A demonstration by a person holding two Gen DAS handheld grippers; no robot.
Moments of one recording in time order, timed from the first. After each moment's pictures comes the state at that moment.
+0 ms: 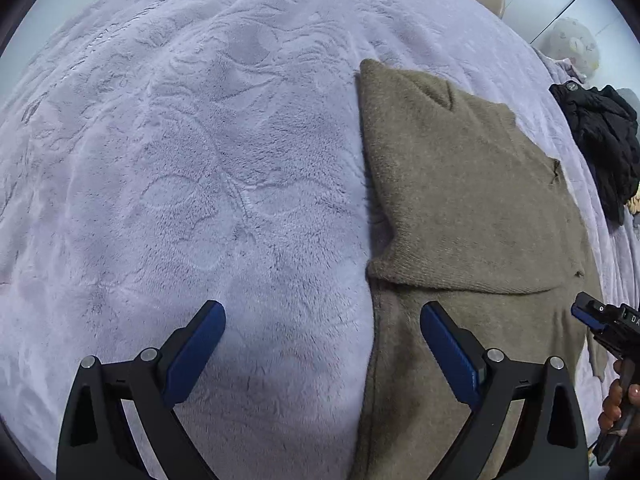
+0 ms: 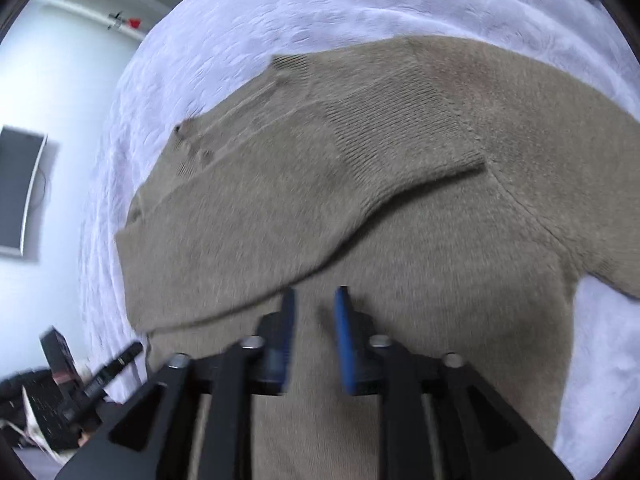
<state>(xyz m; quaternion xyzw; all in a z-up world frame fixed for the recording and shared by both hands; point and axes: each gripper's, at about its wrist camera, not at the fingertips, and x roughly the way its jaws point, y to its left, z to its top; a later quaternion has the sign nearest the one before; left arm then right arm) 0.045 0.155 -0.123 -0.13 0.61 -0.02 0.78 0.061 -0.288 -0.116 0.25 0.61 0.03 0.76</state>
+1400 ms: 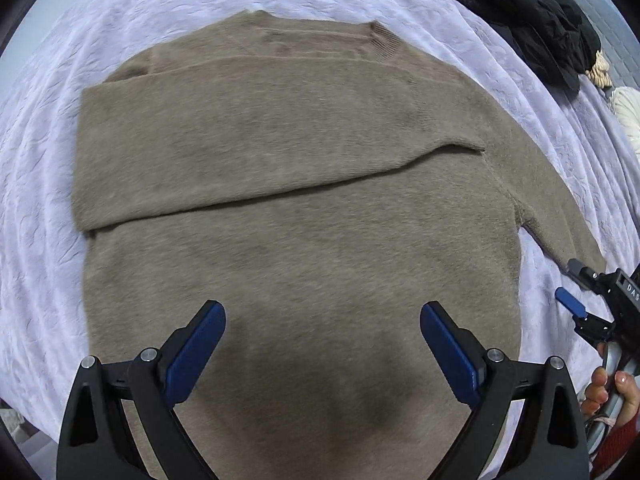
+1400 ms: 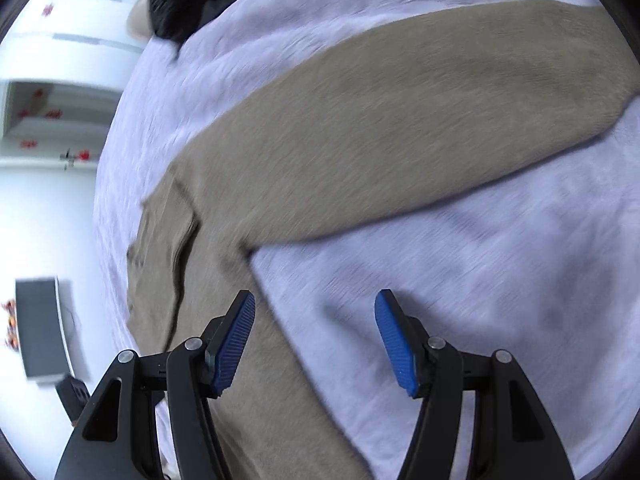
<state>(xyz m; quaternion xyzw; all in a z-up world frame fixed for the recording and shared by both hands) 0.029 -0.104 -0.086 0.00 0.67 -0.11 0.74 -0.078 -0.496 -0.122 0.46 0.52 -0.11 0.71</state>
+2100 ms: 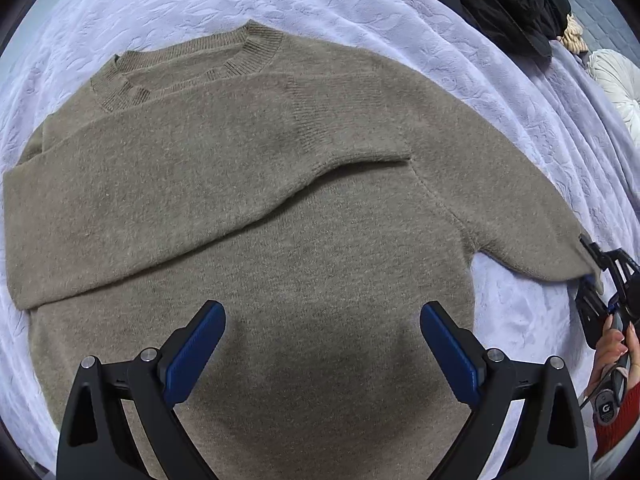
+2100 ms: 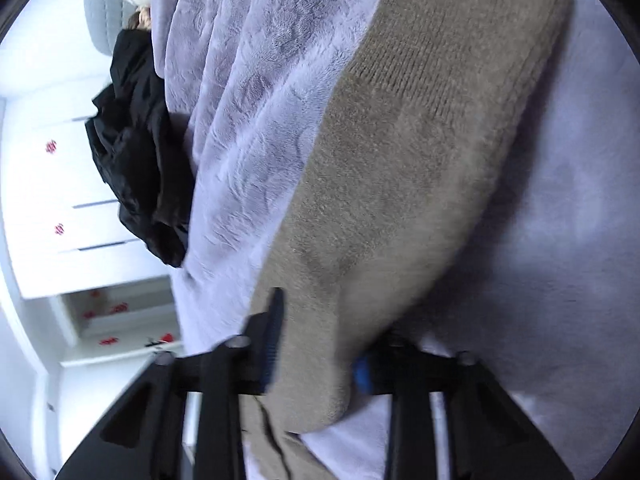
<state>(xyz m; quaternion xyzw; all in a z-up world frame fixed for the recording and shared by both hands) 0.061 -0.204 -0.106 0.03 0.66 -0.16 0.74 -0.131 -0.628 -0.162 0.69 0.26 -0.18 0.65</state>
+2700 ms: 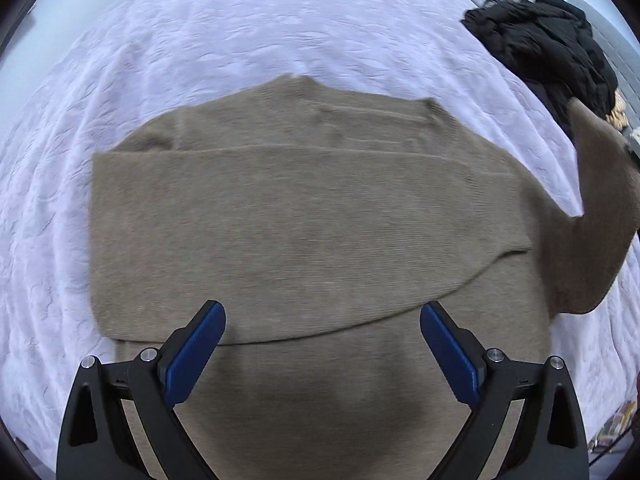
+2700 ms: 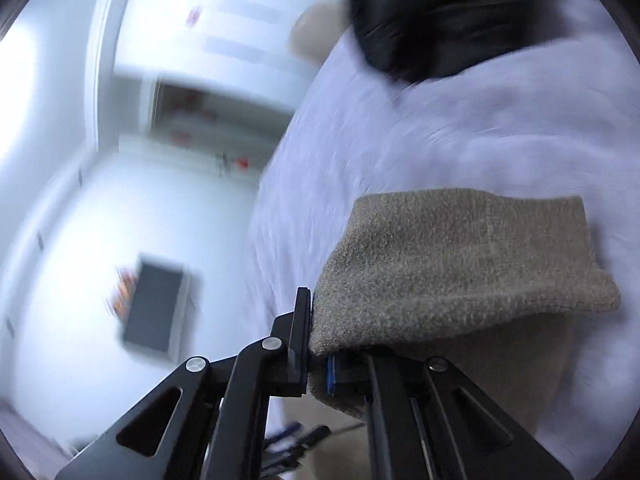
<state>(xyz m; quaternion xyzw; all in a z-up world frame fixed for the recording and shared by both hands) 0.098 -0.067 -0.095 -0.01 0.61 -0.07 0.79 0.099 -0.415 -0.047 0.44 0.37 0.16 0.80</state>
